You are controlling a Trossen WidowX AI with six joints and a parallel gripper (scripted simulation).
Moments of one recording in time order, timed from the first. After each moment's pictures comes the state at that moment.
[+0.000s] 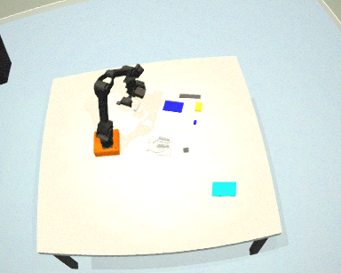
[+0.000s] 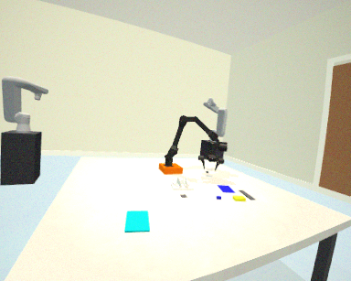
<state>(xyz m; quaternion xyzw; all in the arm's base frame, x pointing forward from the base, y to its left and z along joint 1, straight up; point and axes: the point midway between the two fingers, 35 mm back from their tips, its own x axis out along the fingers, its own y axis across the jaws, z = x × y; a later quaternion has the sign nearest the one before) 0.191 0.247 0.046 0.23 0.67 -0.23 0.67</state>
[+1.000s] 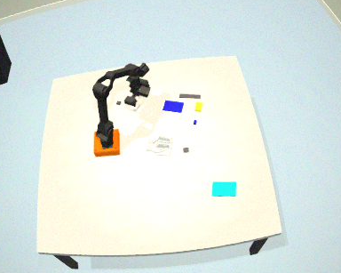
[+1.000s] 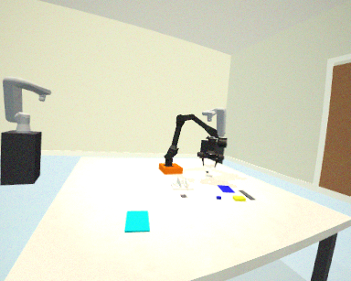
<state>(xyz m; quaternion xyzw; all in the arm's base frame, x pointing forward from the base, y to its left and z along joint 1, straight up) 0.214 0.218 0.077 0.22 0.67 -0.21 0.67</state>
